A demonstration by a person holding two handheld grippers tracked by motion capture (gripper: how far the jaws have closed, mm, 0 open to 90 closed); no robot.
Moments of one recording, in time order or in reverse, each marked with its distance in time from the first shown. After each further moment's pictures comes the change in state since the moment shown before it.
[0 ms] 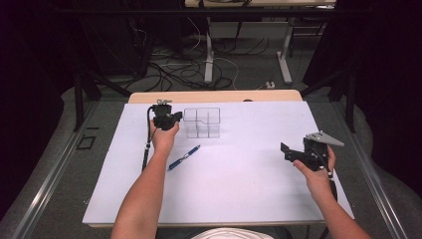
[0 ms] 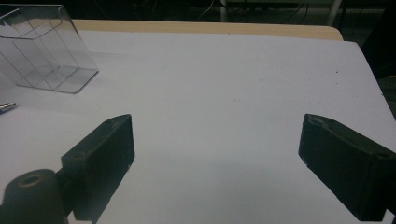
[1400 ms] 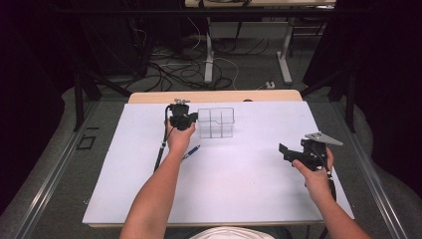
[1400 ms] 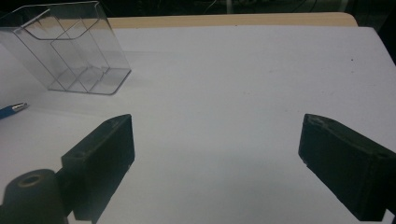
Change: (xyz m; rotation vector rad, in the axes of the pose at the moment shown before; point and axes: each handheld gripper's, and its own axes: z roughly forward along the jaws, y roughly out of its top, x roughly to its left) left arm -0.049 0.004 0.014 0.030 -0.017 0.050; right arm 0.000 -0.003 0.005 0.028 0.030 0.049
